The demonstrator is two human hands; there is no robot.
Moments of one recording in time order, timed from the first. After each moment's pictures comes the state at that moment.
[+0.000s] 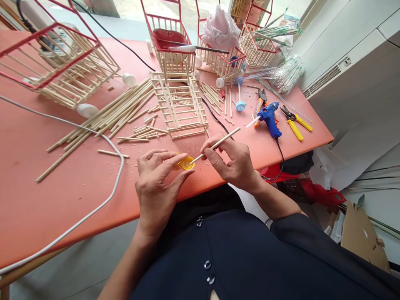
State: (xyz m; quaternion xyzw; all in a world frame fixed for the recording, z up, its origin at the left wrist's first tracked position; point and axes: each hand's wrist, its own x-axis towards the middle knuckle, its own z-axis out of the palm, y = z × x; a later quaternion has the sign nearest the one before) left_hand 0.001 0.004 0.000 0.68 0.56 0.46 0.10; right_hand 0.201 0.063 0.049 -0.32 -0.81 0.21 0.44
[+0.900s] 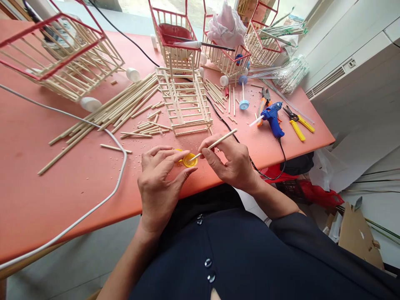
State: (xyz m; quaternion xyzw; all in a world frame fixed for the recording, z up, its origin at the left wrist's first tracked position) left_hand 0.002 0.003 0.004 0.67 0.55 0.48 0.10; right_hand 0.192 0.059 0.050 -0.32 -0.83 0.17 0.41
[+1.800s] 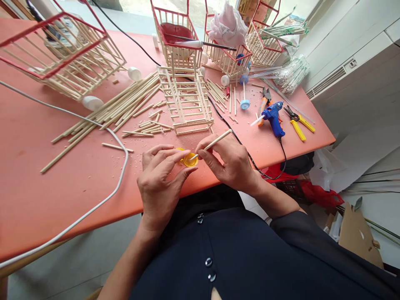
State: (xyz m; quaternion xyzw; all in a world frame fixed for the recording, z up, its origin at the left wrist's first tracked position) left_hand 0.002 0.002 0.004 0.67 0.55 0.49 0.10; right_hand 0.187 0.060 0.051 -0.30 -0.86 0.12 0.39
